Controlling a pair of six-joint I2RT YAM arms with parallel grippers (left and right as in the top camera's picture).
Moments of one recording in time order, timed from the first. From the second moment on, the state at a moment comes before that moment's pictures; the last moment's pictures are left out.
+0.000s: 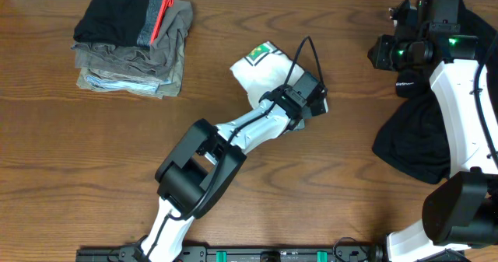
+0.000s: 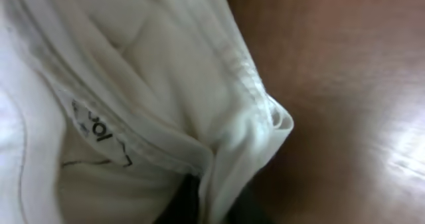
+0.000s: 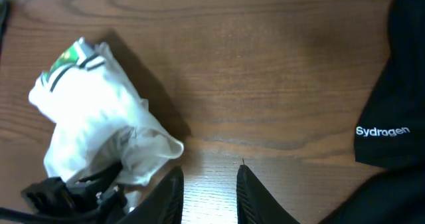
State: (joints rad) left arm -0.76 2.16 1.45 -0.42 -0.24 0.61; right arm -0.06 1.73 1.56 -0.85 -0.25 0.11
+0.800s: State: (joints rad) left arm -0.60 1.94 1.43 -0.21 -0.59 0.56; right arm -0.06 1.73 1.56 -0.85 -0.25 0.09
